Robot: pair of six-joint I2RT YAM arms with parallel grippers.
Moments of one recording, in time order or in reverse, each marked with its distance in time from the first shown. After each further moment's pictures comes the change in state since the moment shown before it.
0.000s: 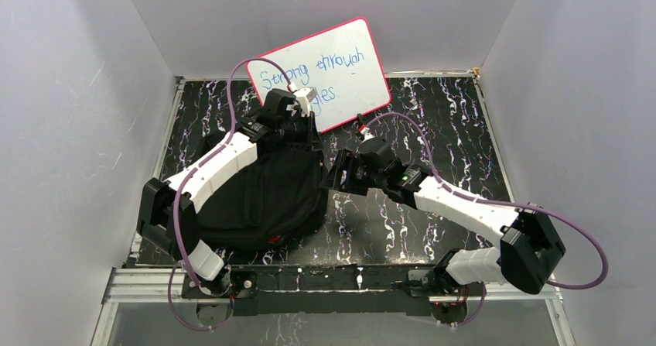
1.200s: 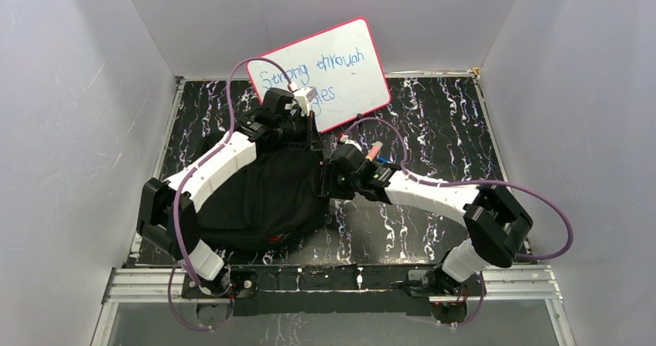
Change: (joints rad) left arm 0.015 0.000 0.000 0.009 0.055 0.016; right arm 0.108 0.233 0.099 -0.041 0.169 0.008
